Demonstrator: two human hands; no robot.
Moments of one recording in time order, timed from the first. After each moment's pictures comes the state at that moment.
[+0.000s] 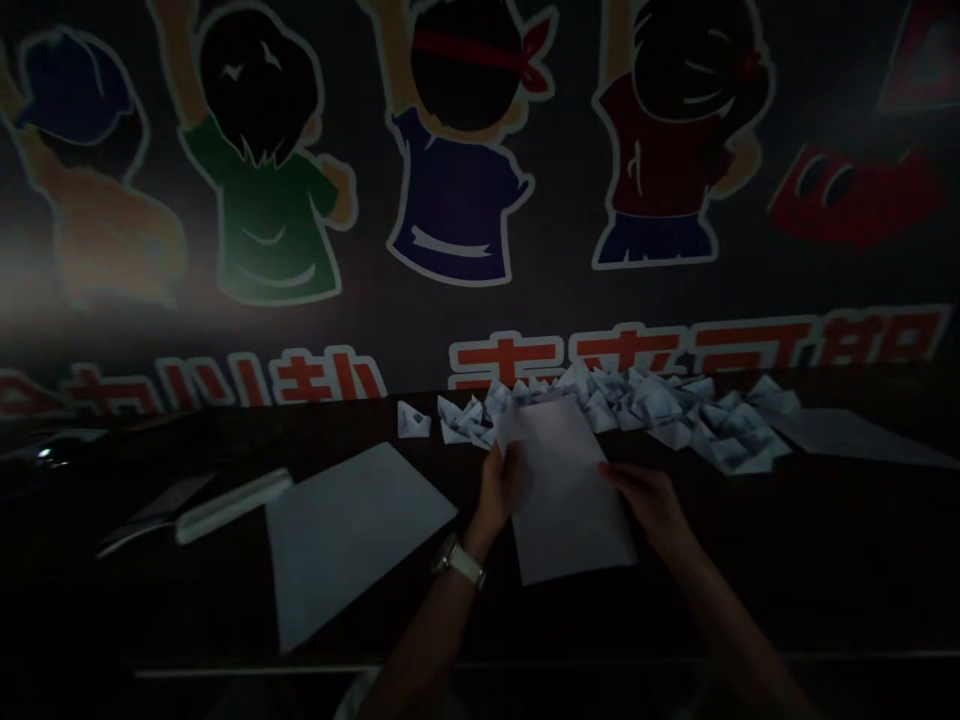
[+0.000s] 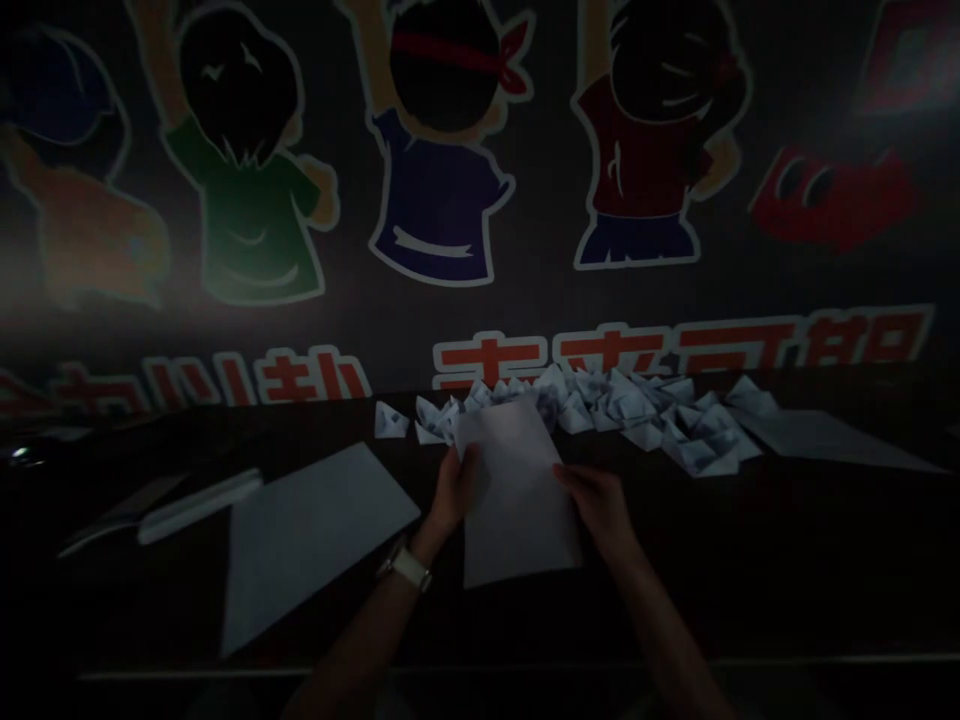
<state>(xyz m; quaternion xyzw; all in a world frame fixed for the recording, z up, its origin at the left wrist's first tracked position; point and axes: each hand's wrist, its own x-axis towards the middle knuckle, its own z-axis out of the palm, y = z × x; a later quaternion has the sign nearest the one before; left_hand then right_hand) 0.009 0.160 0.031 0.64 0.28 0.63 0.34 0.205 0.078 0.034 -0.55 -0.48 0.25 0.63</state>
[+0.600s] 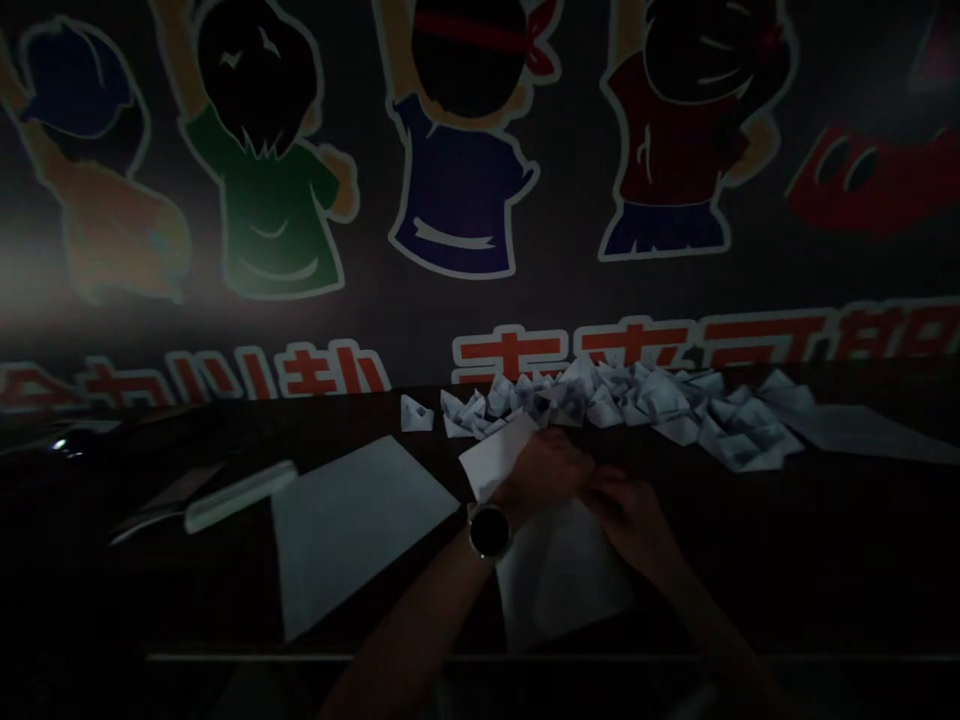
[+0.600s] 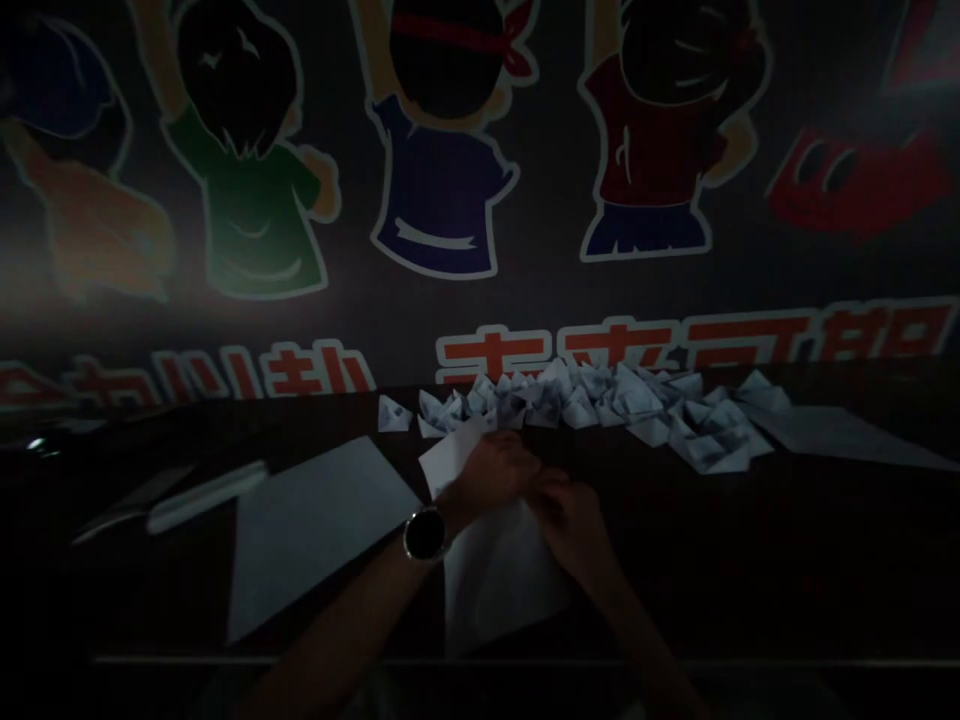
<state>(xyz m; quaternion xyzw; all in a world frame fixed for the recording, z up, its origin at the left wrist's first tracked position) 0.042 0.123 0.097 0.92 0.13 0.24 -0.29 0.162 0.049 0.054 -0.49 -0.69 0.09 0.53</state>
